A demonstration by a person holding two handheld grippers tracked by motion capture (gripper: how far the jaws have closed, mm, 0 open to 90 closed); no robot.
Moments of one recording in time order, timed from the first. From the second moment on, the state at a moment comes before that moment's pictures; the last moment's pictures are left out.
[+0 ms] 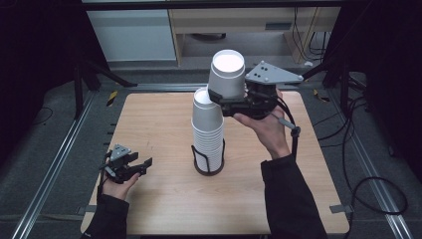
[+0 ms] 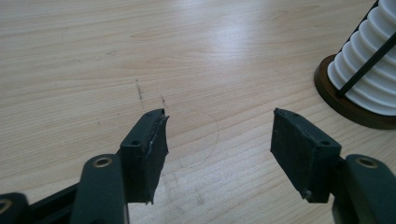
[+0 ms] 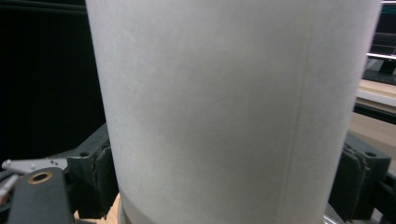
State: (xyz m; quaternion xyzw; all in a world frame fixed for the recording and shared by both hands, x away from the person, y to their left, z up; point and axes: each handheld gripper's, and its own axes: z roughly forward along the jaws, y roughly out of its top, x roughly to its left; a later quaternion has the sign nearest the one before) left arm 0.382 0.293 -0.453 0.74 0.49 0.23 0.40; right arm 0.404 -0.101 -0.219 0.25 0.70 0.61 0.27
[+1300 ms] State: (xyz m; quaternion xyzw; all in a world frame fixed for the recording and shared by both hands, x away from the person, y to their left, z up) left arm 0.379 0.283 -0.451 0.76 0.47 0.21 0.40; right arm 0.375 -0.189 -0.339 0.27 0.78 0.52 0.22
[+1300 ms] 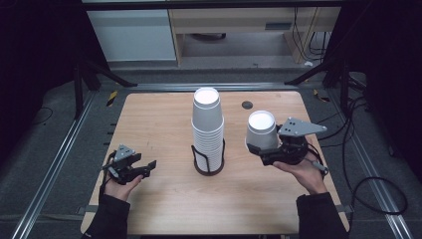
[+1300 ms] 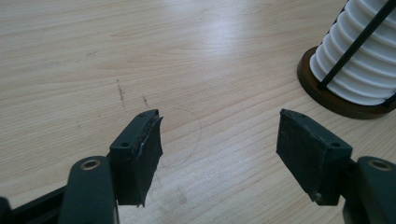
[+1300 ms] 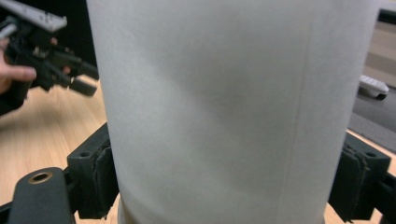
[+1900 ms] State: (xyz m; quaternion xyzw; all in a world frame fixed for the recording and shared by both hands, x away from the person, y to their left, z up) left arm 0.375 0.268 -0.448 0.78 0.43 0.20 0.41; right arm 0.366 -0.184 -0.394 0.22 0.83 0.49 0.14
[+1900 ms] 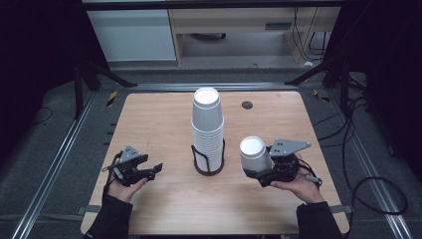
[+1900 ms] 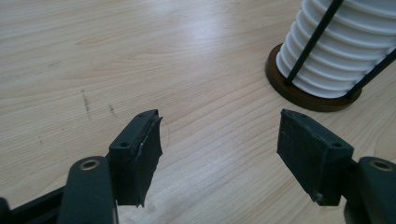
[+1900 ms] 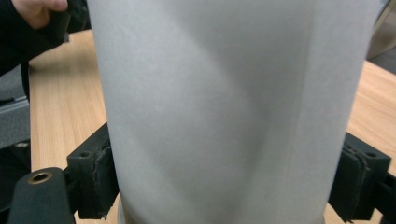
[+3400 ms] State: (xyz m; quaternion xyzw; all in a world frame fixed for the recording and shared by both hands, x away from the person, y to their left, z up) left arm 0.344 0.221 -0.415 0.82 0.30 0.15 0.47; right arm 0.361 -0.110 -0.427 0.11 0.89 0.44 0.05
